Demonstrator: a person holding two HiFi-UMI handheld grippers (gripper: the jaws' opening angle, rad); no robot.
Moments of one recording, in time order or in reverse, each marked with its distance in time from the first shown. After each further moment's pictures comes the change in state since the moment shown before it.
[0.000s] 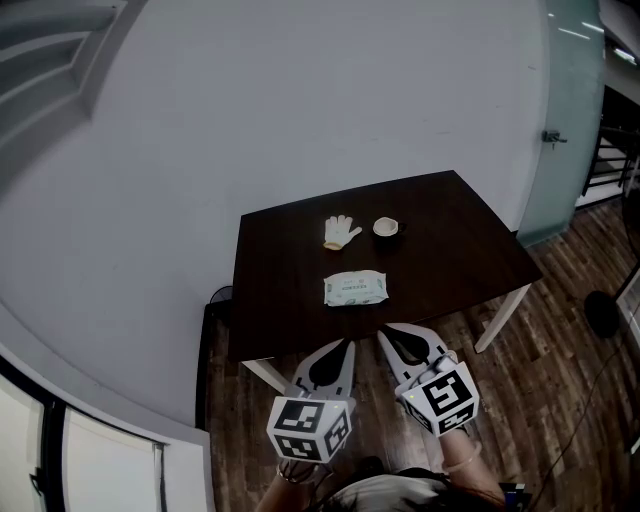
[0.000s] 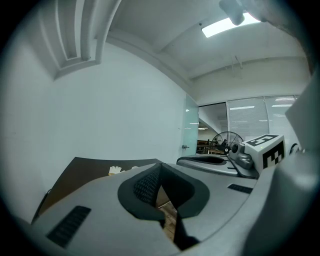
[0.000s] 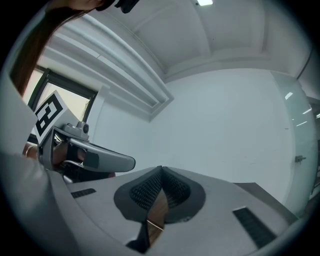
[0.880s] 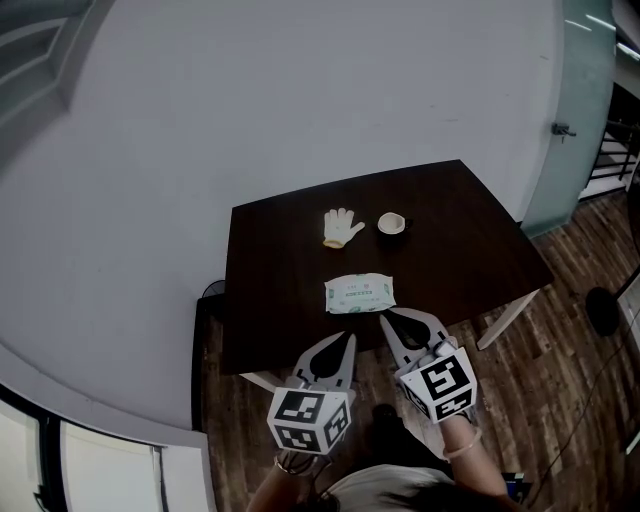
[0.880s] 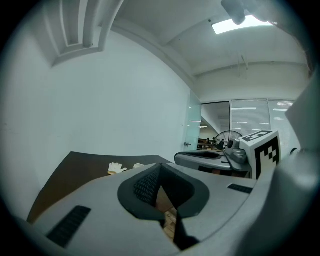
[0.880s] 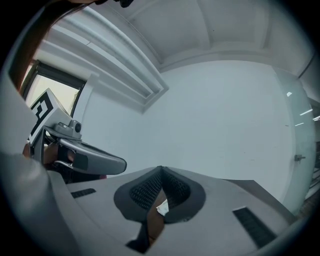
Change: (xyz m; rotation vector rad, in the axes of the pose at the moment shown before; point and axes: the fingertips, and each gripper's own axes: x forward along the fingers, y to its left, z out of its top) left arm 0.089 0.081 -0.010 -0.038 0.048 -0.025; right arm 0.108 -0.065 -0.030 0.003 0.074 -0.049
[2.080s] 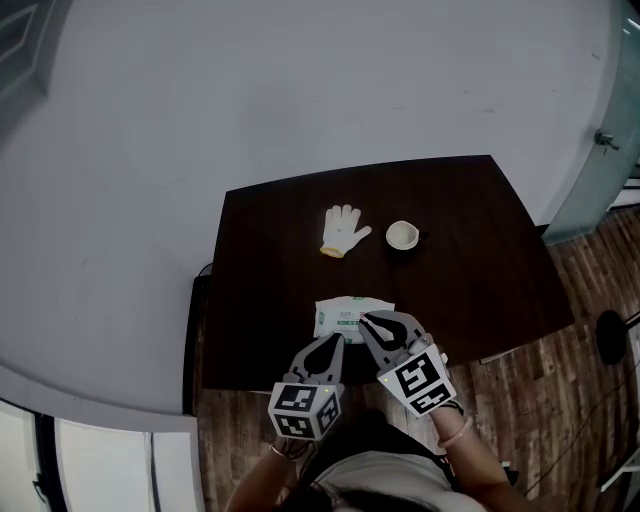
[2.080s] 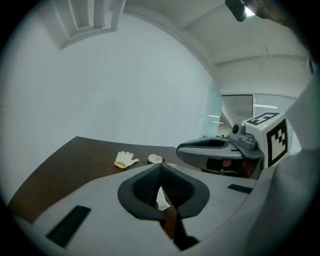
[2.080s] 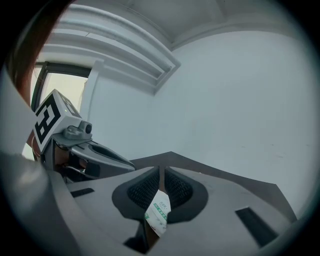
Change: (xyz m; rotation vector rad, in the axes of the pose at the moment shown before) left arm 0.191 0.101 -0.047 -0.099 0.097 0.146; right arm 0.161 -0.111 -0.075 -0.086 0.155 0.241
